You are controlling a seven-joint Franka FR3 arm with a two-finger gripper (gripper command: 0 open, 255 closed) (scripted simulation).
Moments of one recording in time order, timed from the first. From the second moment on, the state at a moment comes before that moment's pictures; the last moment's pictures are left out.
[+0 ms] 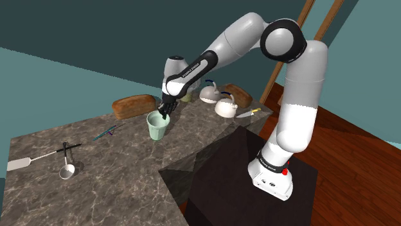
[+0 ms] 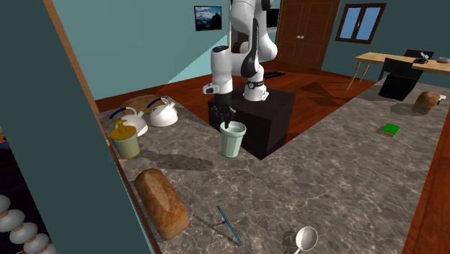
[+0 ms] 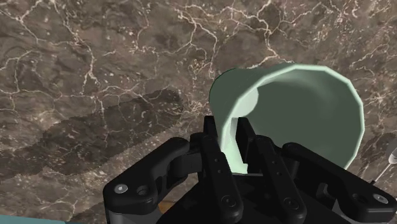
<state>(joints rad) 0.07 0.33 0.13 -2.16 0.07 2.56 0.17</state>
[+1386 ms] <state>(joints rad) 0.06 0.15 0.13 -2.09 0.08 2.31 0.17</state>
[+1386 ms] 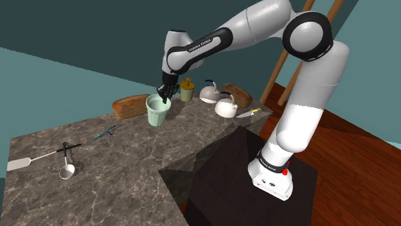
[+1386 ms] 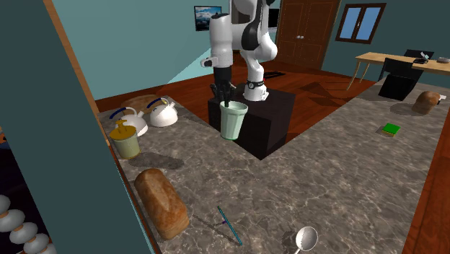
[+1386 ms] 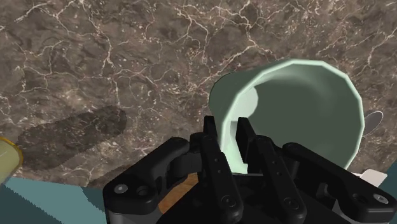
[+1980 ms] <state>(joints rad) 0.05 0.09 0.13 -2.05 0.09 2.21 0.17</state>
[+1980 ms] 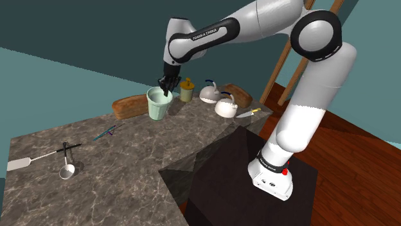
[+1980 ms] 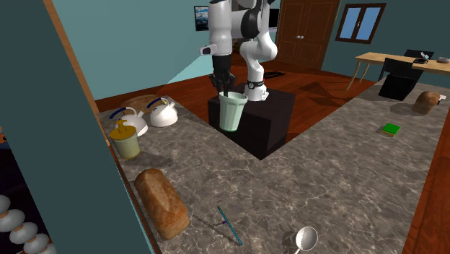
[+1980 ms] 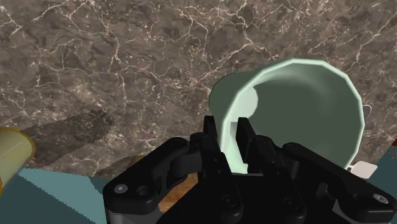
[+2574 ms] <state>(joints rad) -0.05 -0.02 0.04 -2.17 0.12 2.21 -0.05</state>
